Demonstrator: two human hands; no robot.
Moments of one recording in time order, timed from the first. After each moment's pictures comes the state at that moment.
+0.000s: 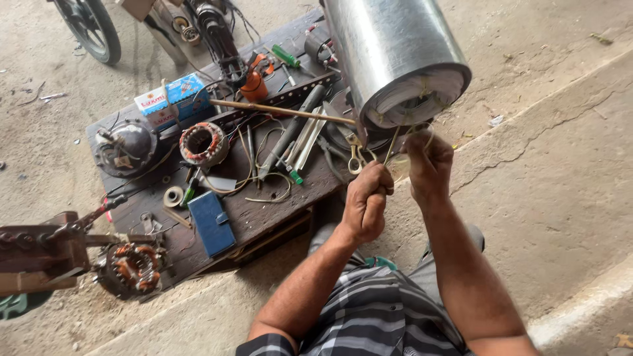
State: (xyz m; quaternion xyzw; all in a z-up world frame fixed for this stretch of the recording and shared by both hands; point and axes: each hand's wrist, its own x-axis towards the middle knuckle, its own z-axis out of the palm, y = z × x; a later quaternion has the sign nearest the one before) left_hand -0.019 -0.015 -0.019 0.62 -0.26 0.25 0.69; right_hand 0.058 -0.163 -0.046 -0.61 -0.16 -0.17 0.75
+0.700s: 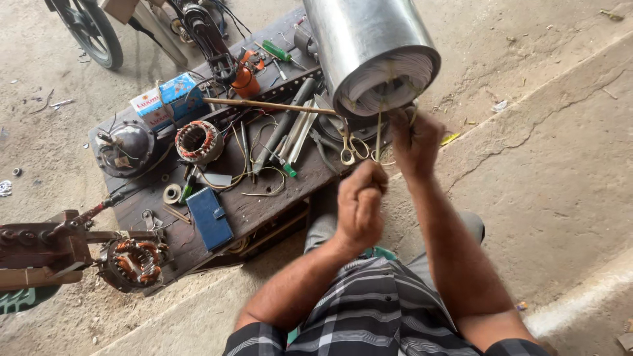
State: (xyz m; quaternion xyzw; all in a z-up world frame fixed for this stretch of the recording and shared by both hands) left_hand -0.055 -0.046 0.005 0.60 -0.17 0.17 0.76; right_hand 0.055 -0.168 -0.029 -0.79 -0.17 -0.32 0.50
